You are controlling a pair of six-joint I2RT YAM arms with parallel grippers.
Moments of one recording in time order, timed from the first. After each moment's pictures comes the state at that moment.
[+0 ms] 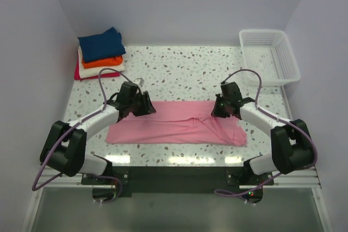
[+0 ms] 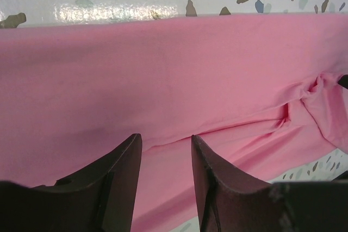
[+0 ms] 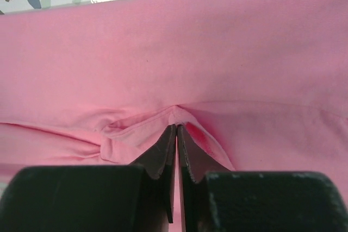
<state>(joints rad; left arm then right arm) -0.39 1.40 0.72 -0.17 0.20 -0.56 0.34 1.42 0.76 -0.32 -0.05 0.54</state>
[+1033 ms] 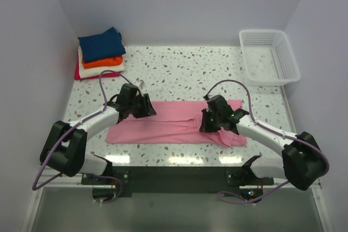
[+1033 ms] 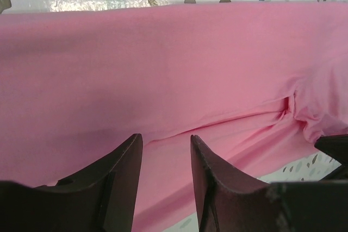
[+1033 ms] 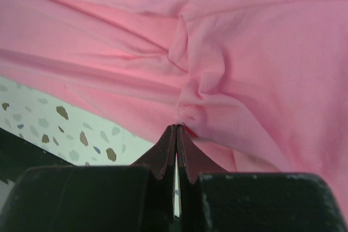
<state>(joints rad) -0.39 1.39 0.69 -0.16 0.23 -0.56 0.62 1.27 0.69 -0.40 -0.10 0.56</state>
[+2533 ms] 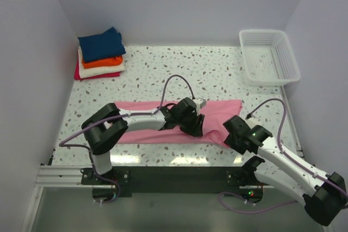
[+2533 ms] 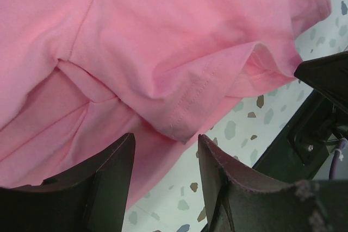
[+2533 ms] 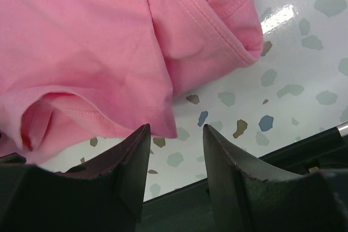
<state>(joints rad) -0.99 1.80 1.05 -0.08 0.20 -0.55 0.65 0.81 0.54 -1.02 0.38 1.24</state>
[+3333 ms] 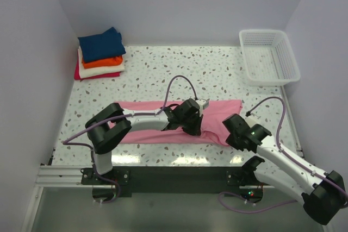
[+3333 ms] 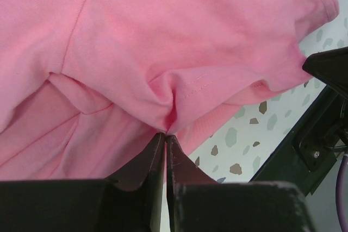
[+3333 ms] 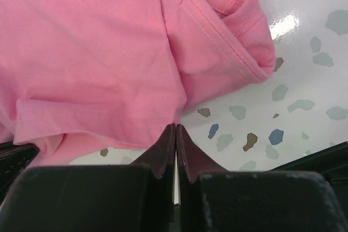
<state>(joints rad) -1.01 1.85 1.09 -0.10 0.17 -0.54 0.64 0.84 0.52 -0.94 0.39 1.21</state>
